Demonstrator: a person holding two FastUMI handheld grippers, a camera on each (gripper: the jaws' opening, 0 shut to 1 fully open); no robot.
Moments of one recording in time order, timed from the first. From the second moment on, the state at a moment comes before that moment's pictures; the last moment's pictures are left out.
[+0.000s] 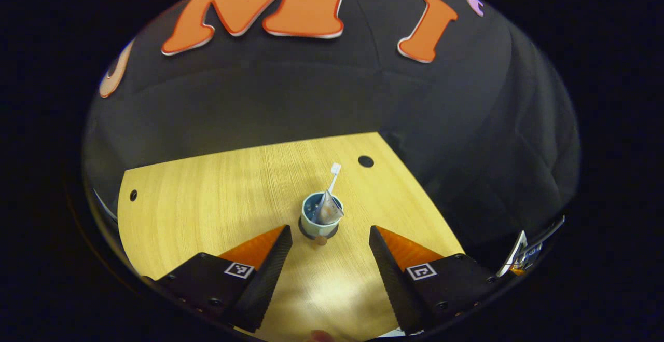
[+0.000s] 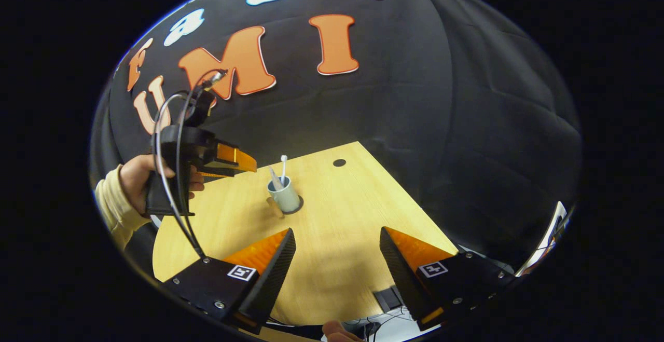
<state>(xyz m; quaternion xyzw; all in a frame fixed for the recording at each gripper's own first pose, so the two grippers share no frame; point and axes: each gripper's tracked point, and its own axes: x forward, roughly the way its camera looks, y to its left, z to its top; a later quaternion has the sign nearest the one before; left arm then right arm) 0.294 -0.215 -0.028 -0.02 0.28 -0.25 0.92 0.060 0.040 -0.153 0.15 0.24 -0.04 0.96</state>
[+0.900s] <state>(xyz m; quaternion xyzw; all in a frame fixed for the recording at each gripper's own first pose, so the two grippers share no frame) 0.119 -0.031 0.055 -0.02 0.10 -0.06 0.99 0.086 0.081 -0.049 0.05 0.11 0.08 0.99</state>
